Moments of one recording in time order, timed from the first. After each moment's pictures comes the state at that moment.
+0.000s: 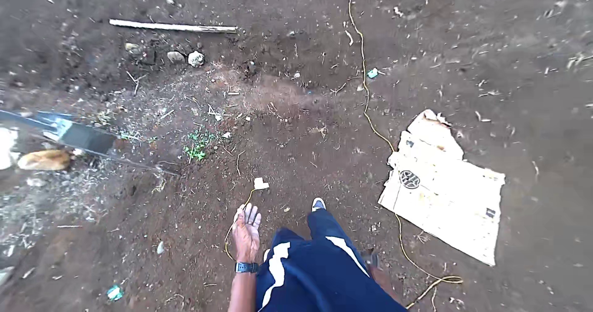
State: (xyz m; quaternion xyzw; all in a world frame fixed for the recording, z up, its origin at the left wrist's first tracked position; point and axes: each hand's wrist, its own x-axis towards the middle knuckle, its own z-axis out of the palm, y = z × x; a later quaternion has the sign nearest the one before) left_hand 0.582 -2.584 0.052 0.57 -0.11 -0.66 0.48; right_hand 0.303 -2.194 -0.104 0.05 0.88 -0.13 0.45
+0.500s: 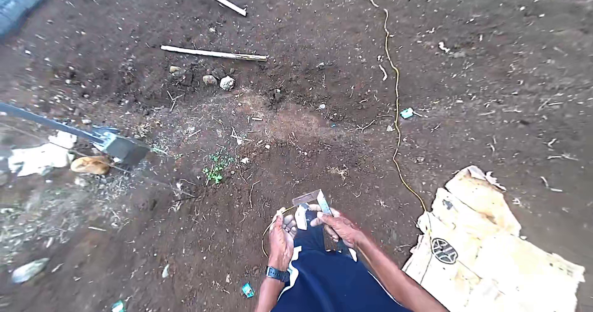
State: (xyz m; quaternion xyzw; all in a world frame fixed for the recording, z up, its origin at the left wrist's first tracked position) left_hand 0.358 -2.767 0.088 0.58 -0.09 -0.69 0.42; right_hand 0.140 -2.718 0.080 -0.23 0.52 -0.37 0.74
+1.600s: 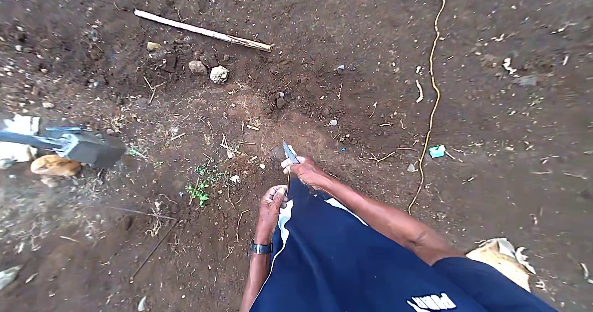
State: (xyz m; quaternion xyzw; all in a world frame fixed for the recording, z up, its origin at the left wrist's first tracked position) left_hand 0.154 -3.326 0.011 0.54 -0.42 -0.65 0.33; right_hand -0.045 -3.402 0.014 -0.36 0.58 -0.30 0.67
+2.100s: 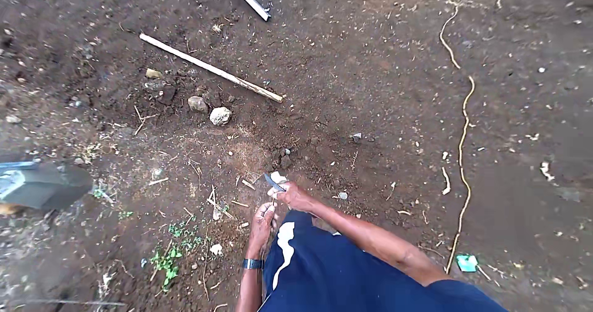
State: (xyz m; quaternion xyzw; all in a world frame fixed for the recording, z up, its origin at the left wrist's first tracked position) left_hand 0.081 -3.835 -0.161 0.58 -0.35 -0.64 0.36; right_hand -0.102 -3.916 -0.137 -0.52 0.53 -0.17 0.65
